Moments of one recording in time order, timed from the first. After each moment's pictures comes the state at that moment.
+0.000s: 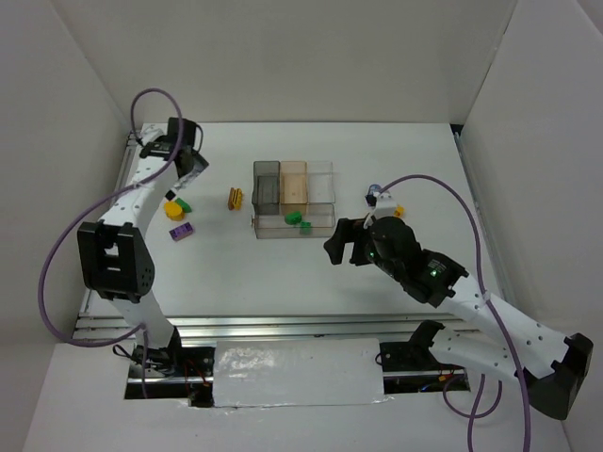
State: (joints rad) left arm -0.16 1.76 1.57 -0.79 -0.46 -0.88; right arm 0.80 0.84 0.80 -0.45 0.27 0.58
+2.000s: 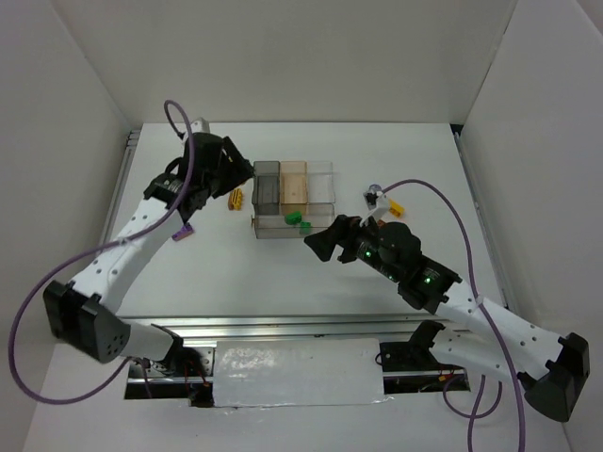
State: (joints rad) left arm -0.37 1.45 1.41 -0.59 -0.22 -0.80; right arm 0.81 0.86 0.70 -0.10 0.05 0.70
